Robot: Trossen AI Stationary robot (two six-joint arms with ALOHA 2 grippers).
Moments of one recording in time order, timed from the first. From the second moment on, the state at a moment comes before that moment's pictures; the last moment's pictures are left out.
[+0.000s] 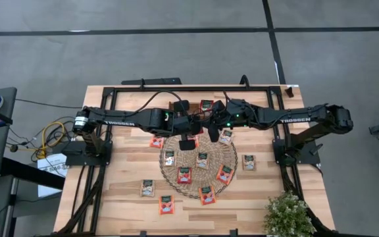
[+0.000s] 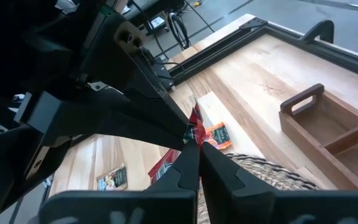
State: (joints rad) left arm -0.05 1.82 1.78 -0.90 -0.49 0.06; right arm -0.16 1.35 0.90 0.09 -0.06 0.41
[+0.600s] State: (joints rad) left arm -0.05 1.81 1.78 -0.90 -0.49 0.05; right arm -0.16 1.35 0.90 0.08 -0.03 0.41
